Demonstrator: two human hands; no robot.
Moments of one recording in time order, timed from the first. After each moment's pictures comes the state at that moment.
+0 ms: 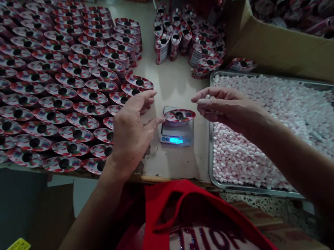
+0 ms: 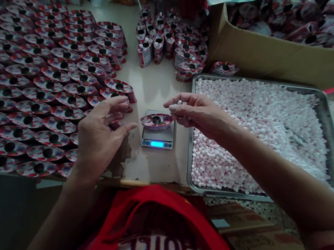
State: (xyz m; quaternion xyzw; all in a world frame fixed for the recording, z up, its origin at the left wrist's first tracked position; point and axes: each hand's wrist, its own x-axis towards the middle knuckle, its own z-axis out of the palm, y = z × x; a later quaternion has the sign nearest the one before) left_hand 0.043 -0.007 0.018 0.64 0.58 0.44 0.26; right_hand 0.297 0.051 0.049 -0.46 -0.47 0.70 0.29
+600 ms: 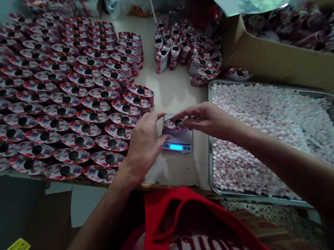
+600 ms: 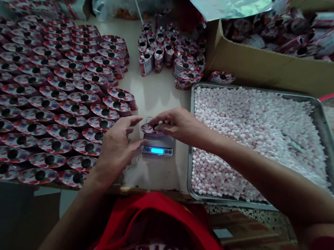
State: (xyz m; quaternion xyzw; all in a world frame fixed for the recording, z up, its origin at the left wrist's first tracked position) left_hand 0.054 -0.007 -0.004 0.68 0.59 0.34 0.29; right_hand 0.271 0.060 0.035 -0.44 -0.67 0.58 0.17
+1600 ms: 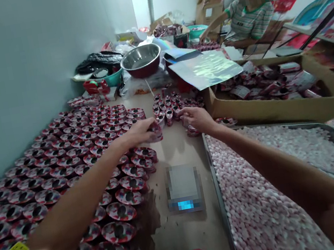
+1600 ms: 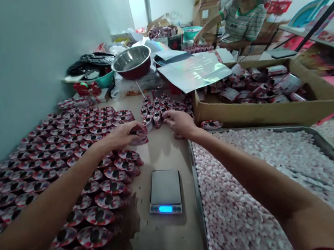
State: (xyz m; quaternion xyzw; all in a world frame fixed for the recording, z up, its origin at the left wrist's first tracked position) left_hand 0.005 0.217 0.046 0.82 0.48 0.16 0.28; right_hand 0.285 0.222 0.038 -0.56 -0.78 0.20 0.20
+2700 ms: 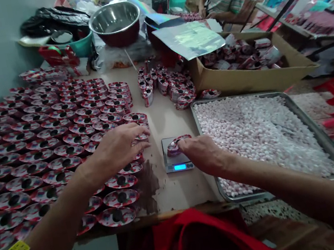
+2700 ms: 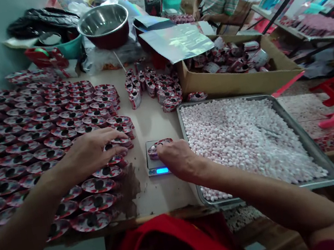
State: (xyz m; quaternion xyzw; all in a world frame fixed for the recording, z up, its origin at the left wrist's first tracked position) left_hand -0.030 0.074 0.061 0.88 0.43 0.14 0.17; right_hand 0.228 0.013 0.058 -0.53 -0.83 0.09 -0.15
